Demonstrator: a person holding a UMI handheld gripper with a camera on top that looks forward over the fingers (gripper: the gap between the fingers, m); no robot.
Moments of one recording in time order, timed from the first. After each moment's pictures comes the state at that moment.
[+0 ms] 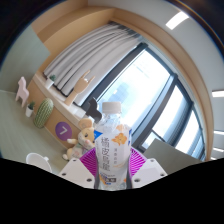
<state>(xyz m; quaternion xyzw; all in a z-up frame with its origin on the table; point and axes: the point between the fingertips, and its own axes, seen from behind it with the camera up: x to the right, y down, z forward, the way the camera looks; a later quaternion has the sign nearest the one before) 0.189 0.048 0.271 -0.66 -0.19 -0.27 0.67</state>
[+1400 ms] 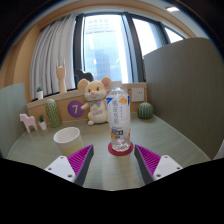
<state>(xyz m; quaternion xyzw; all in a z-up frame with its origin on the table) 0.193 -0.055 0.057 -0.81 0.09 0.00 0.58</state>
